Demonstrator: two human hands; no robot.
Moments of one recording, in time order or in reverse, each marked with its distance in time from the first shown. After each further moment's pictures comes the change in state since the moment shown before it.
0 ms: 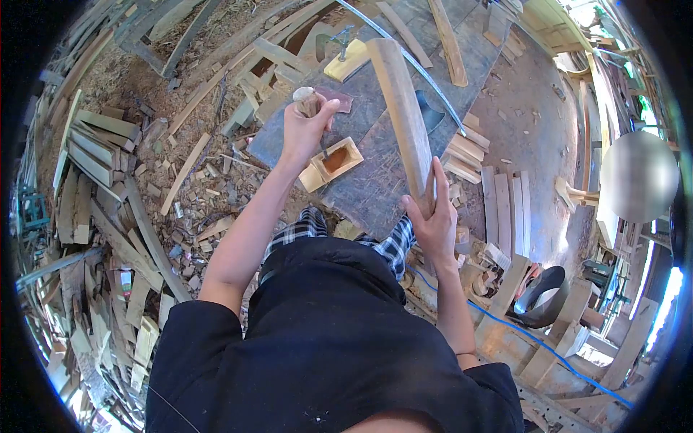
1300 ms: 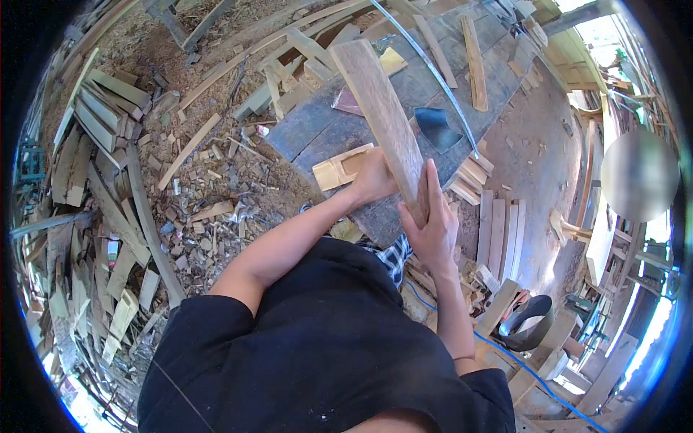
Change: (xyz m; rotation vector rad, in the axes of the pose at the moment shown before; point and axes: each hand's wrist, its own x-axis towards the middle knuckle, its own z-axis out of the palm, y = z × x) left_hand -0.049 -0.036 0.062 0.176 -0.161 0.383; right_hand 0.022 -0.044 0.006 -0.093 -0.092 -0.224
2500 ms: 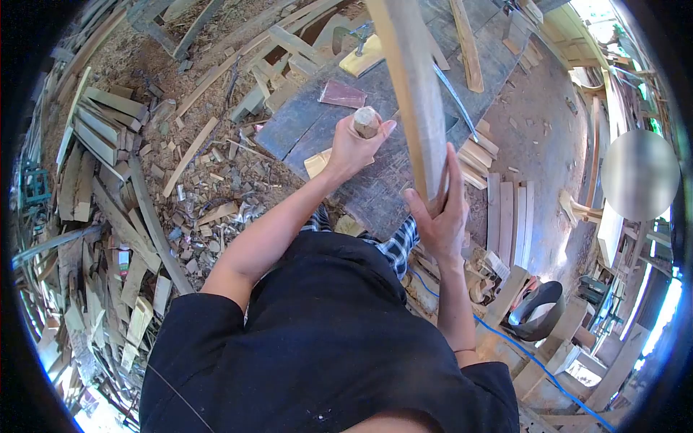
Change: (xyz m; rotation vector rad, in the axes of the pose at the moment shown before) left_hand 0.024 -0.007 -0.020 -0.081 0.043 -0.301; right_hand 0.003 0.010 -0.013 0.125 0.107 0.070
